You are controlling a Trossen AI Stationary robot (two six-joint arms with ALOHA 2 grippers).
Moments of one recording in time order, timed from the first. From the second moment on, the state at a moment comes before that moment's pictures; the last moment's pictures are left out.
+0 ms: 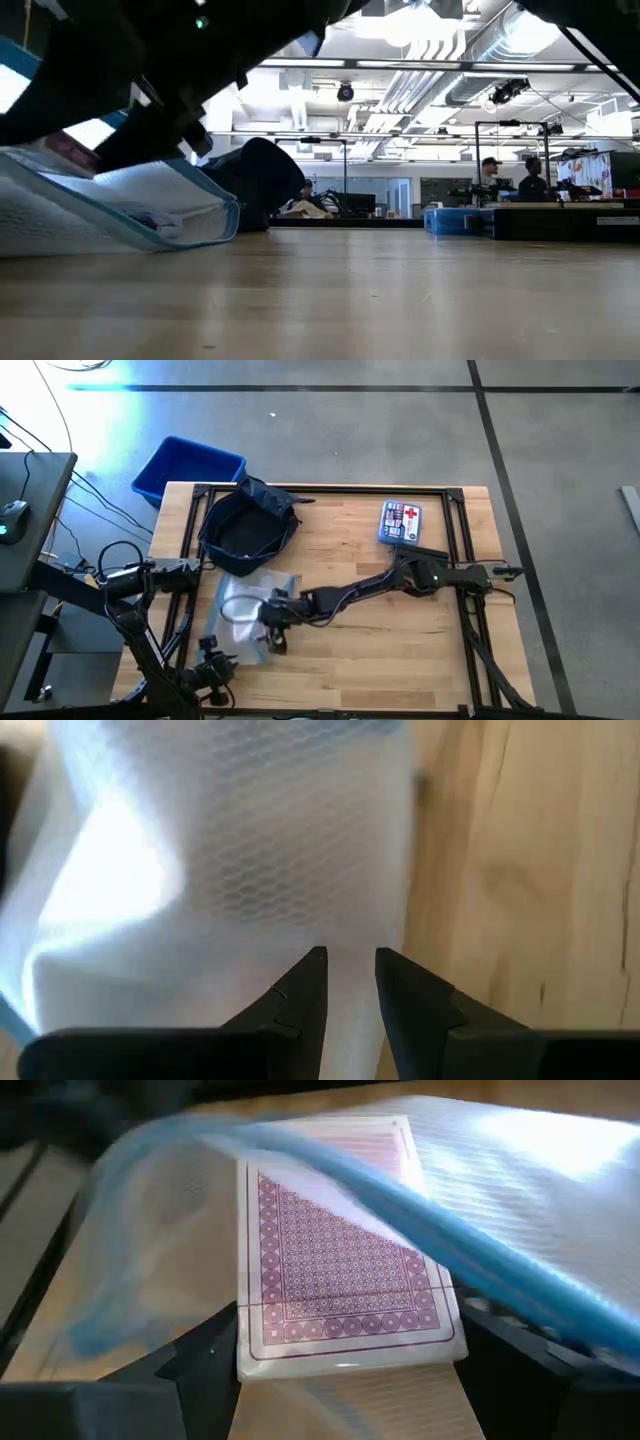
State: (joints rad) left arm -1.22 1.92 1.24 -1.10 -0.71 -1.44; right arm 0.22 2.49 2.06 -0.24 0.00 0.26
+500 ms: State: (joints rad) left arm -1.19 1.92 1.24 -1.10 -0.97 -1.42; right arm 0.10 2.51 2.06 -0.25 -0.03 0.47
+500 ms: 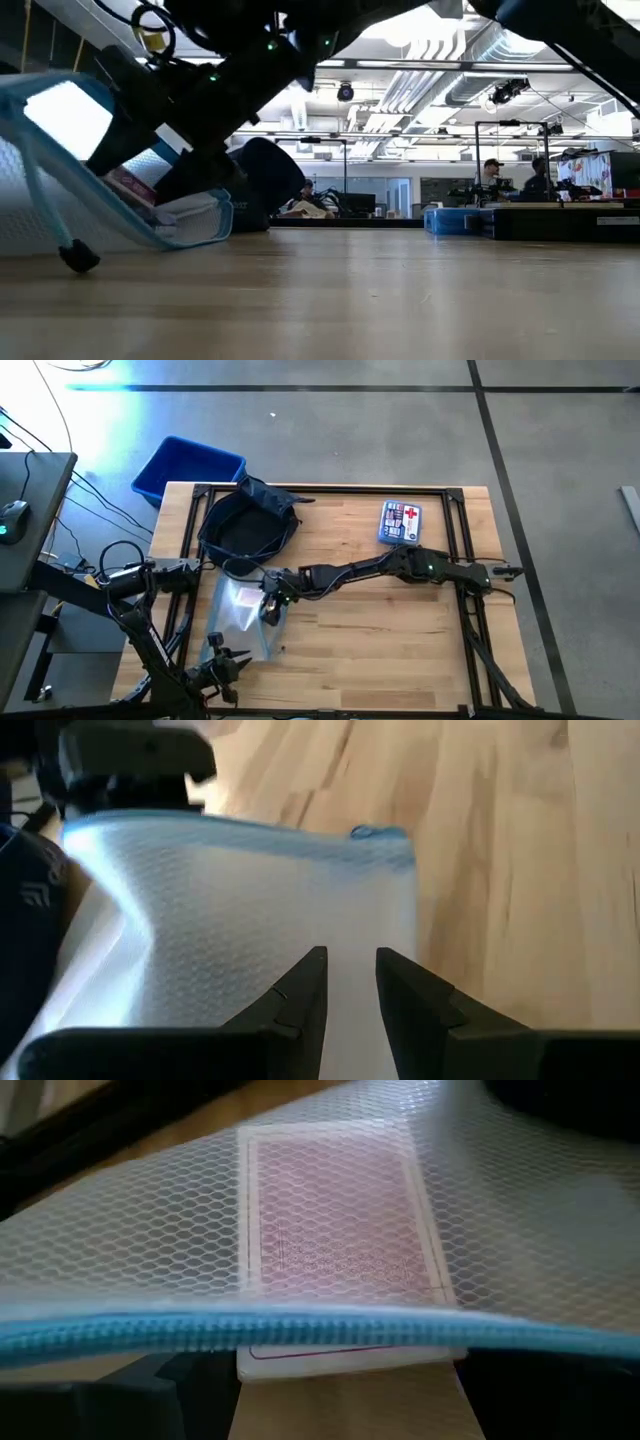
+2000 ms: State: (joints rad) left arm -1.17 1.93 1.35 -0.98 -0.86 -1.06; right arm 0.24 2.45 2.06 -0.58 0.21 0.33
